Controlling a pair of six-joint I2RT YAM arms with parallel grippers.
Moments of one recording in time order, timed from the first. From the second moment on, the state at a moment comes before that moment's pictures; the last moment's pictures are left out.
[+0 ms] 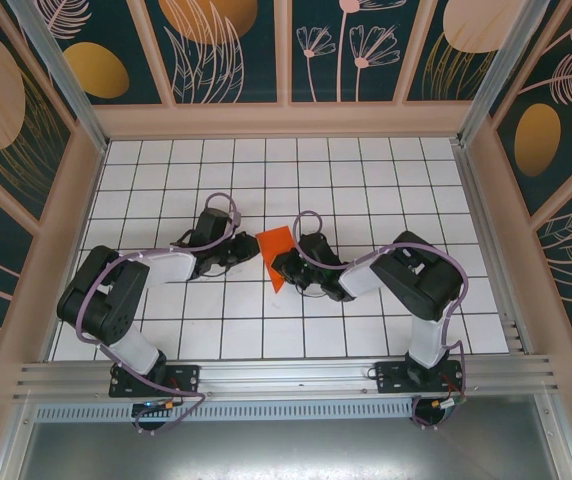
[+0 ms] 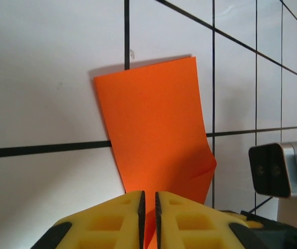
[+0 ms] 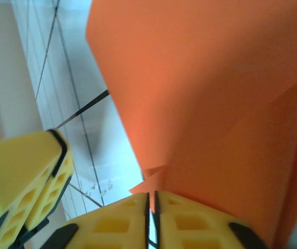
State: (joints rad) left arm -0.46 1.64 0.69 0.17 0.39 -0.80; right arm 0.82 1.87 0.68 0.59 -0.22 1.33
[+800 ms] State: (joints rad) left arm -0.54 1.70 0.67 0.23 0.45 -0.81; right arm 0.82 1.87 0.67 0.58 -0.22 1.33
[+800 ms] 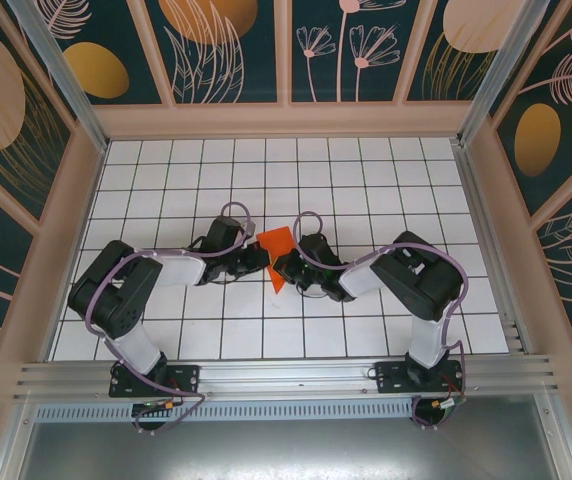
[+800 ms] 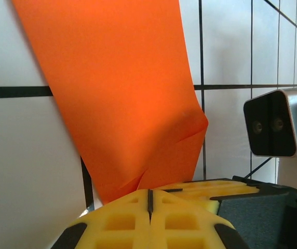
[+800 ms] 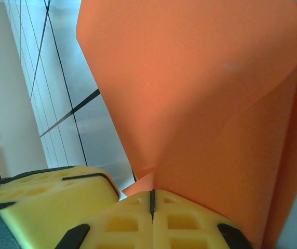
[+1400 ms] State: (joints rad) left arm -0.54 1.75 0.69 0.18 0.41 -0.77; right arm 0.82 1.81 0.67 0.54 -0.23 1.31
